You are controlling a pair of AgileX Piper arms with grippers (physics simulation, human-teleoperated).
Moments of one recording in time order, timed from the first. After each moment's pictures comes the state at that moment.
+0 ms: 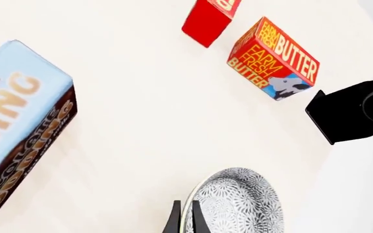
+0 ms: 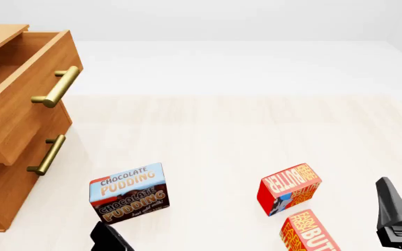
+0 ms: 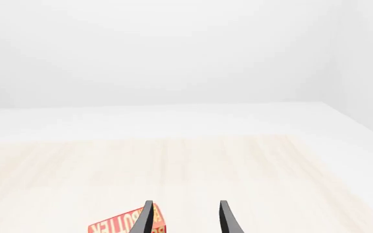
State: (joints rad) left arm -1.11 1.15 -0.16 -0.21 -0.55; right arm -0.04 0.00 -0.01 -0.02 0.01
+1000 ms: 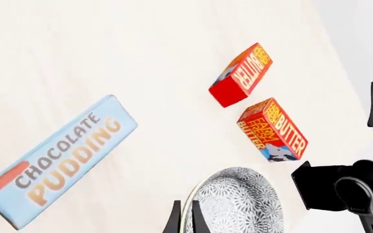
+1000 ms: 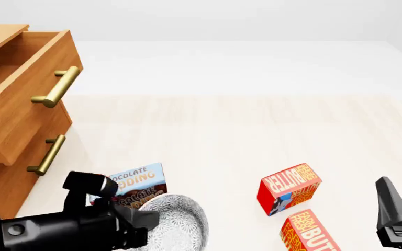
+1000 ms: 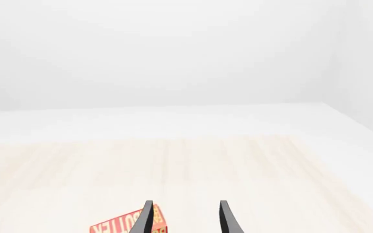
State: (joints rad) left arm -0.91 0.94 -0.44 0.25 -0.65; right arm -0.04 0.00 -0.01 -0.02 0.02
